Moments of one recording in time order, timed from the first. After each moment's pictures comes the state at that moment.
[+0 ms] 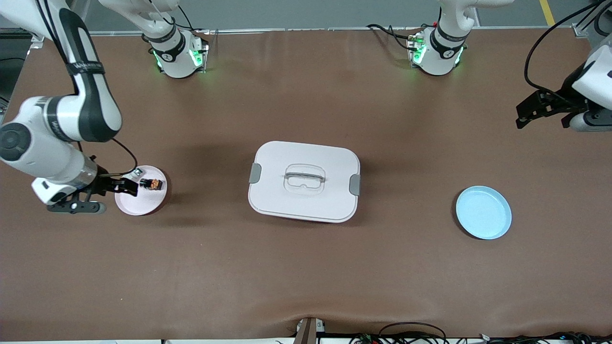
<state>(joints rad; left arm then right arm) -0.09 -0.04 -0.01 -1.60 0.03 1.59 -0.09 -0.06 0.26 0.05 -1.82 -0.05 2.08 0.03</state>
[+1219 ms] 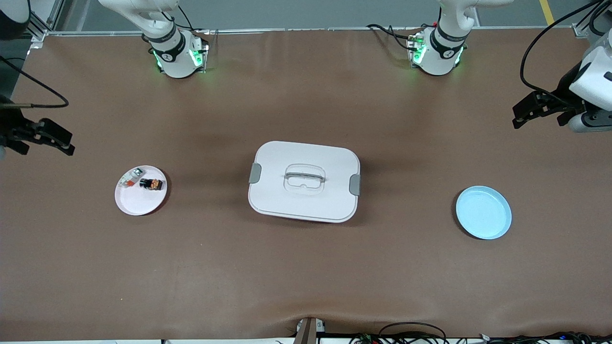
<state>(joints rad) -0.06 -0.04 -0.03 -1.59 0.03 1.58 -0.13 -0.05 0.07 0.07 -1.45 -0.05 1.60 0.03</state>
